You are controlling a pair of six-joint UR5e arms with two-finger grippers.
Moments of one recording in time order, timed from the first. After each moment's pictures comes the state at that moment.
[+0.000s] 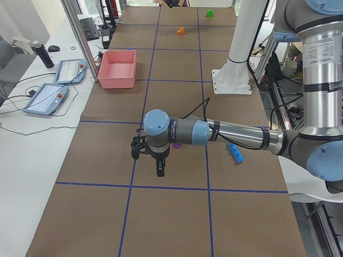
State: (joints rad) left arm -1.53 -1.44 -1.85 -1.50 -2.39 -0.14; right arm 1.48 -1.67 1.77 -1.55 2.34 0.22
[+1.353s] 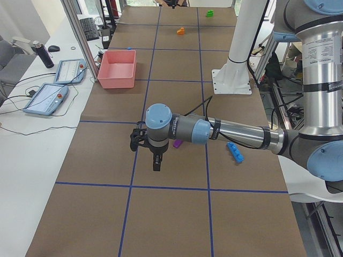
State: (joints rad) left arm -1.51 -1.43 -1.87 -1.60 -2.39 -0.14; right arm 1.48 -1.80 1.77 -1.35 2.34 0.22
